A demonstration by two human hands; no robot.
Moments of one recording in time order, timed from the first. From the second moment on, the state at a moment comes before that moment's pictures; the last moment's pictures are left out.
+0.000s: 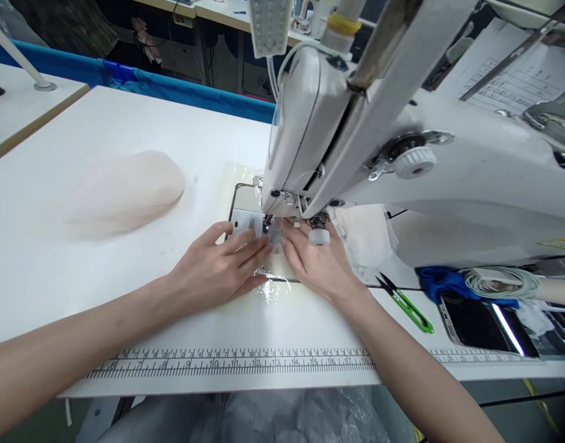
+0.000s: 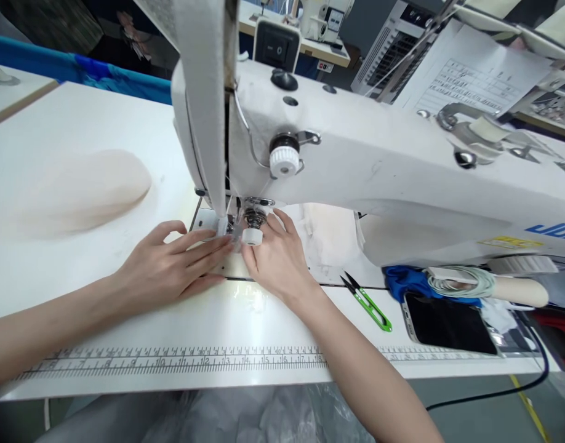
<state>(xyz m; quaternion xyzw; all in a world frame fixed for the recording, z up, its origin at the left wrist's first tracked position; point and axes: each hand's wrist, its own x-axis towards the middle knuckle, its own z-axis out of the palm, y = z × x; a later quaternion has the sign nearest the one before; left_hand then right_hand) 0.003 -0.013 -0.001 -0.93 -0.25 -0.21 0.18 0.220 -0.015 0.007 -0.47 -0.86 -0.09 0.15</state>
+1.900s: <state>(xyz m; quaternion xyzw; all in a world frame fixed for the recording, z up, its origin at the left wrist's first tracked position) -0.004 -0.003 -0.007 -0.94 -0.27 -0.17 0.08 0.210 -0.038 0.010 -0.42 -0.90 -0.12 0.11</state>
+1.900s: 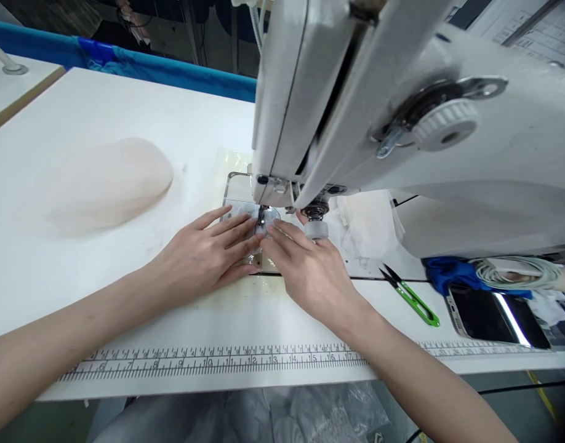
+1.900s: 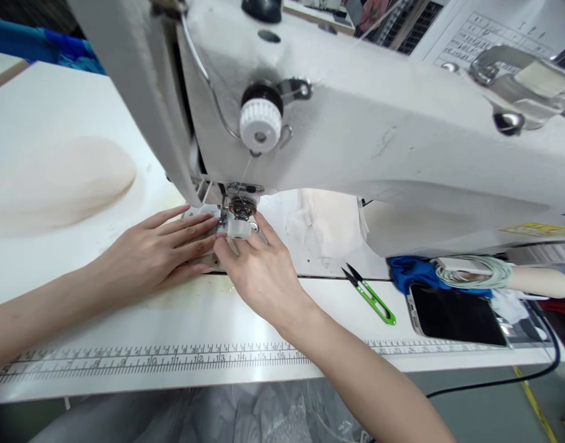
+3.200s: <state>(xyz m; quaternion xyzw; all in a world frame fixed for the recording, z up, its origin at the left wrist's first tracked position) -0.008 -0.019 -0.001 -0.94 -0.24 -0.18 0.14 0.208 -0.044 0.005 -0.42 -0.88 -0.11 0.18</state>
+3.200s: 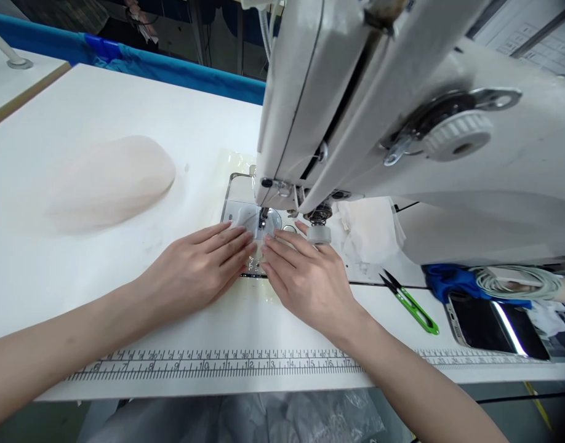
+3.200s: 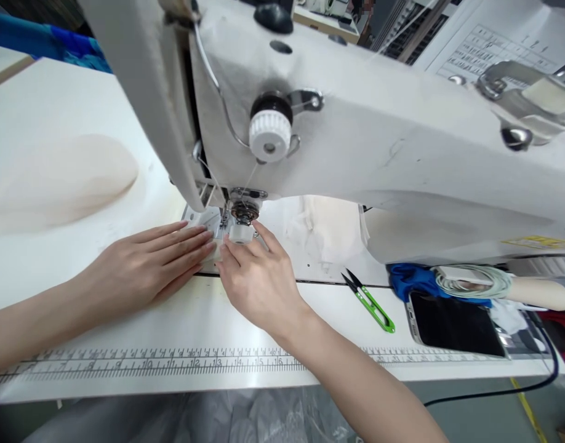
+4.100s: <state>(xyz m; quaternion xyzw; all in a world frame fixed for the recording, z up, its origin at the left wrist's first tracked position) -0.006 -0.012 -0.004 -0.94 -0.25 -0.17 0.14 0.208 -0.042 0.005 -0.43 -0.88 -0.13 0.16</state>
